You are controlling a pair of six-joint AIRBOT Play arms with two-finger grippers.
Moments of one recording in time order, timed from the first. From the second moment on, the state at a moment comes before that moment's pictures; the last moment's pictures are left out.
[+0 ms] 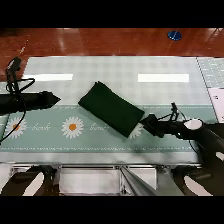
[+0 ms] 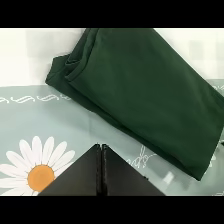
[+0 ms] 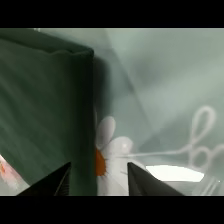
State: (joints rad) left arm 0.04 -0.78 0.80 1.00 -1.07 -1.41; right arm 0.17 -1.07 0.35 -0.43 0.69 1.47
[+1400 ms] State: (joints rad) left arm 0.03 -0.80 0.80 0.95 -1.08 -1.41; right arm -0.07 -1.26 1.75 -0.93 1.32 1.59
